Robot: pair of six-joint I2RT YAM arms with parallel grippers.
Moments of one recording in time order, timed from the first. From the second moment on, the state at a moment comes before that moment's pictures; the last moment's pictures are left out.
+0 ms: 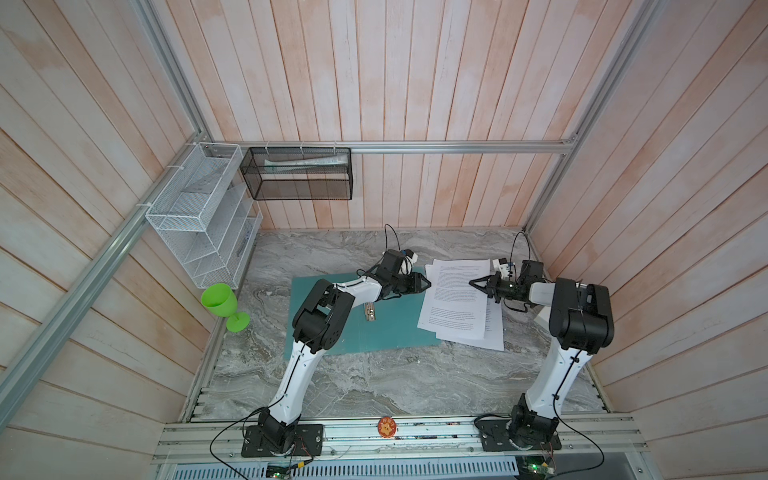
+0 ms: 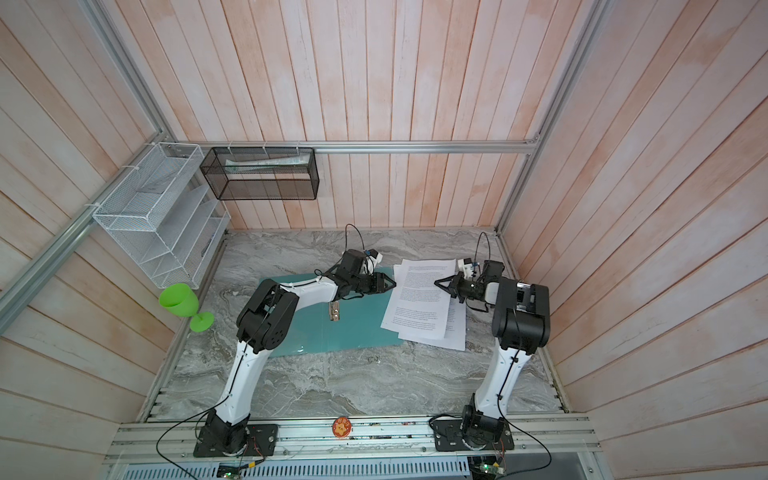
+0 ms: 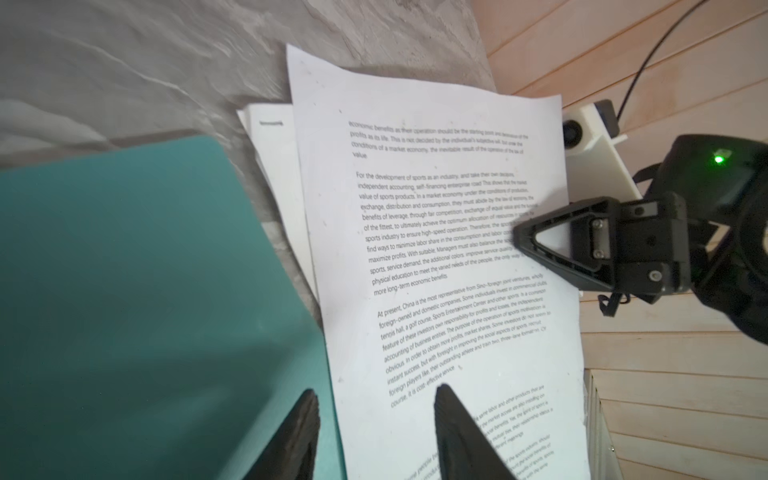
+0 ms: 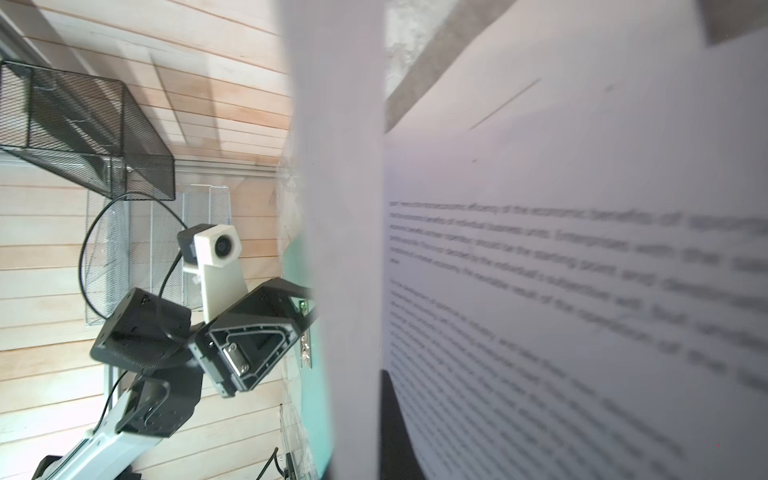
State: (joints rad) left arm -0.58 2.31 1.62 0.07 0.56 -0.58; right arm -0.21 2.00 1.06 0.07 -1.11 0.57
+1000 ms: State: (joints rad) left arm -0.23 0.97 0.71 0.01 0.32 -0.76; right arm 0.46 1.98 1.36 0.96 -0.78 1.53
